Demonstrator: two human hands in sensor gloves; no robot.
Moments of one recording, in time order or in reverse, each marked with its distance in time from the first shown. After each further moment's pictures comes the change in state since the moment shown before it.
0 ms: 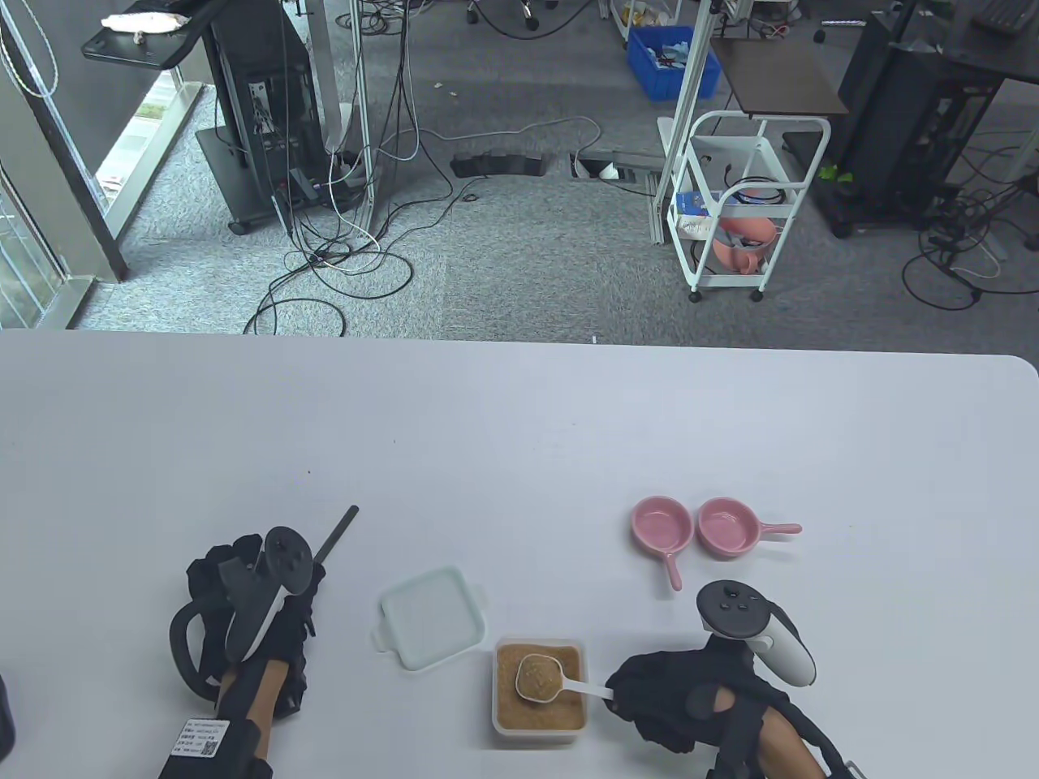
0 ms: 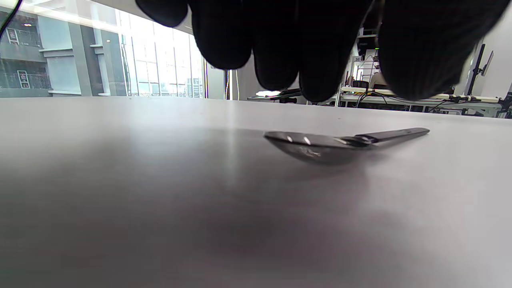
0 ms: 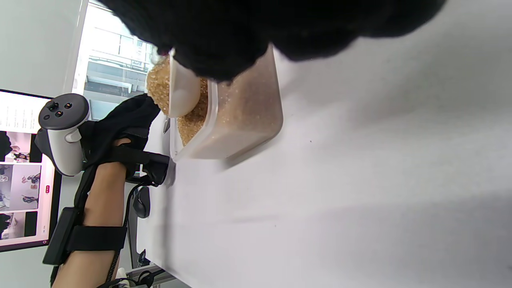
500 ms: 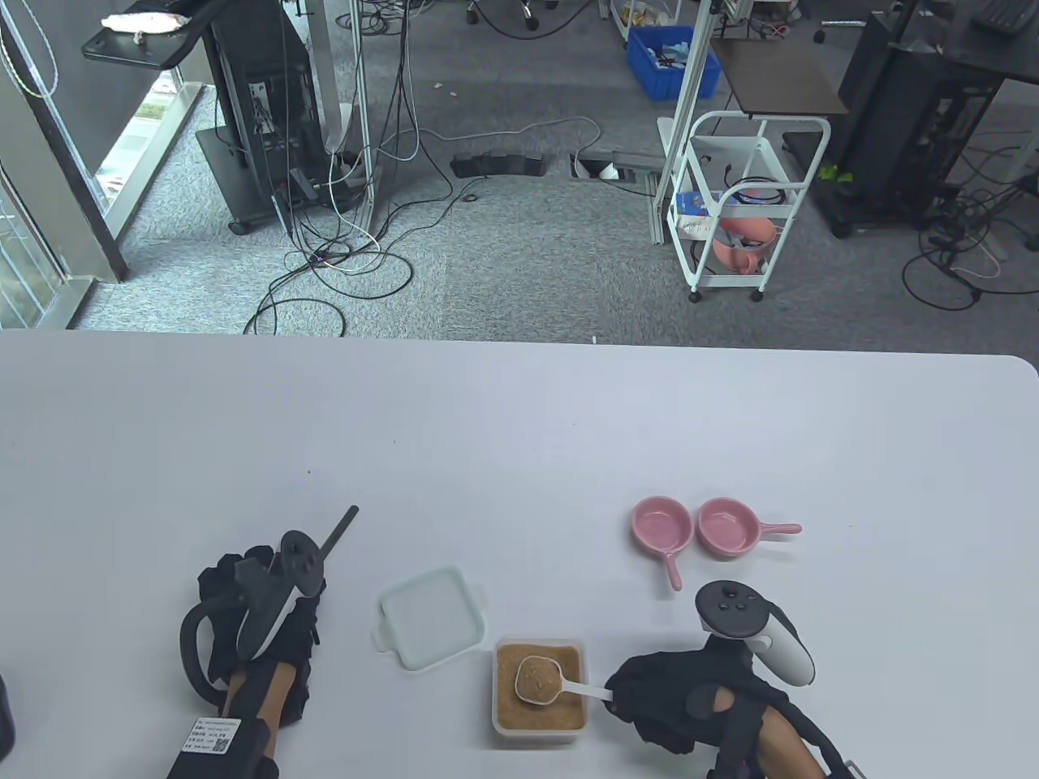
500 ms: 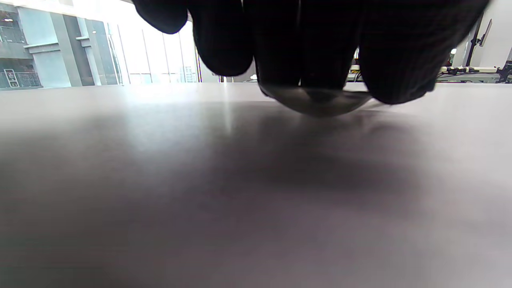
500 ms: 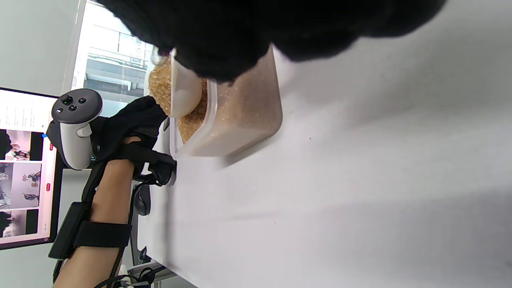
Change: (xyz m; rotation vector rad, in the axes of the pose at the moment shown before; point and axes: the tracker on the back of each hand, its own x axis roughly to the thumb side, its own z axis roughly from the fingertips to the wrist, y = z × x) left_hand 0.006 -0.012 -0.001 -0.065 -0.027 -0.053; right_hand 0.000 0.001 -0.001 0.012 0.002 -0.001
